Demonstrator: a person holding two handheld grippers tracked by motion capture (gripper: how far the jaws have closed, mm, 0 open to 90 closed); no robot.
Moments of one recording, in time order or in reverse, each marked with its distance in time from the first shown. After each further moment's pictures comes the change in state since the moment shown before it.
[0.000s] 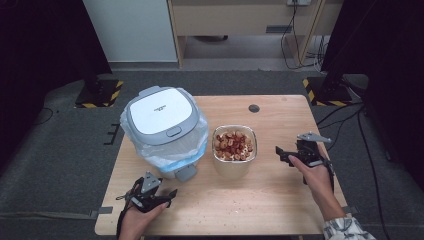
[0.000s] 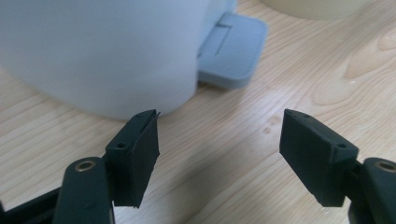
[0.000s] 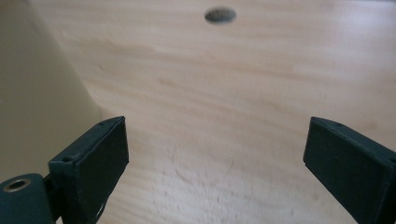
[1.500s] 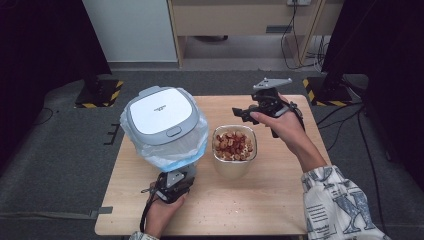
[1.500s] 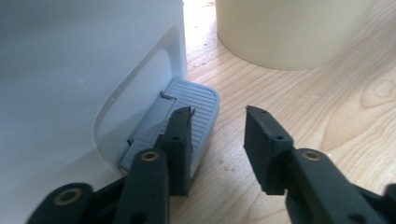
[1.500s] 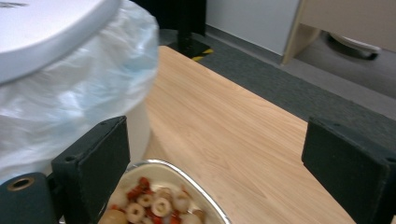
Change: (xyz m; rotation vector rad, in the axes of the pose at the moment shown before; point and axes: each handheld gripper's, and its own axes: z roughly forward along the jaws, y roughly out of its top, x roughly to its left) left arm -0.045 0.034 0.044 -0.075 -0.001 0.065; right arm 0.107 0.181 -0.007 -0.077 0.316 -0.267
